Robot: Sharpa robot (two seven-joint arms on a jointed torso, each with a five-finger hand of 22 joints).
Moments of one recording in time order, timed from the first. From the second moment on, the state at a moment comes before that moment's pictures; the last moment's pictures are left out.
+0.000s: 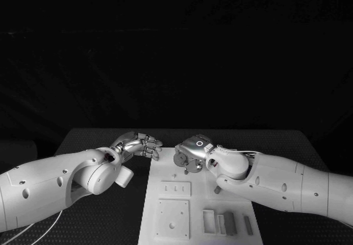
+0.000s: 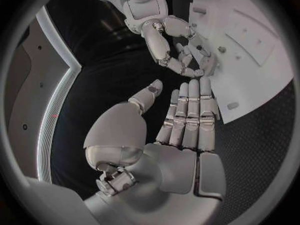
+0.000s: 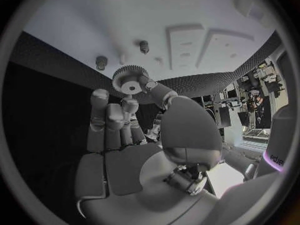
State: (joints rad) left arm 1.33 -0.83 -0.13 1.49 -0.26 -0.26 0.15; left_hand 1.03 -0.04 0.50 -0.26 0.05 0.83 0.17 0.37 0.51 1.13 0.12 0.18 0.18 1.01 0.08 0.37 0.76 0.04 1.01 -0.01 0.23 0.72; right arm 1.28 -0.54 -0.14 1.33 -1.98 -0.35 -0.21; right_hand 1.08 -0.15 0.69 -0.20 0.08 0.82 0.10 0.39 0.49 1.02 0.00 1.20 0.97 1.14 -0.11 1.53 0.81 0.25 1.13 -0.03 0.97 1.31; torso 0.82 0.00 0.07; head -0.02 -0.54
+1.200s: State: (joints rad) left arm 1.33 -0.83 -0.13 1.49 -0.26 -0.26 0.14; left_hand 1.03 -0.04 0.50 -0.26 0.05 0.83 0.17 0.37 0.51 1.13 0.12 0.18 0.18 1.01 0.08 0.37 0.77 0.04 1.01 -0.01 0.23 0.72; right arm 1.27 -0.50 -0.14 1.25 -2.00 -0.31 -0.23; right_hand 1.08 -0.15 0.69 -0.19 0.08 0.83 0.09 0.39 0.49 1.02 0.00 1.20 0.97 1.15 -0.11 1.53 0.81 0.25 1.13 -0.03 0.97 1.31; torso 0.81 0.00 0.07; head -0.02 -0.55
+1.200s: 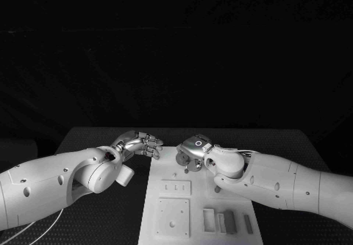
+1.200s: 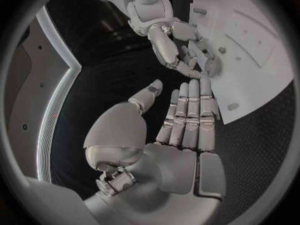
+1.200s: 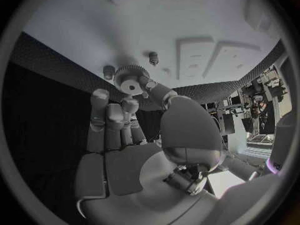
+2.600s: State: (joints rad) left arm 1.33 -0.83 -0.13 1.49 -0.26 -0.26 0.14; left_hand 1.03 -0.04 0.50 -0.26 0.05 0.83 0.17 0.37 0.51 1.13 0.12 0.17 0.19 1.01 0.08 0.36 0.77 0.04 1.01 -0.01 0.23 0.72; right arm 1.26 -0.48 -0.15 1.22 -1.95 -0.29 -0.19; right_hand 1.09 -0.16 0.69 -0.19 0.08 0.83 0.09 0.36 0.48 1.02 0.00 1.20 0.96 1.14 -0.10 1.52 0.82 0.25 1.12 -0.02 0.95 1.31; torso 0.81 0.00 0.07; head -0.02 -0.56
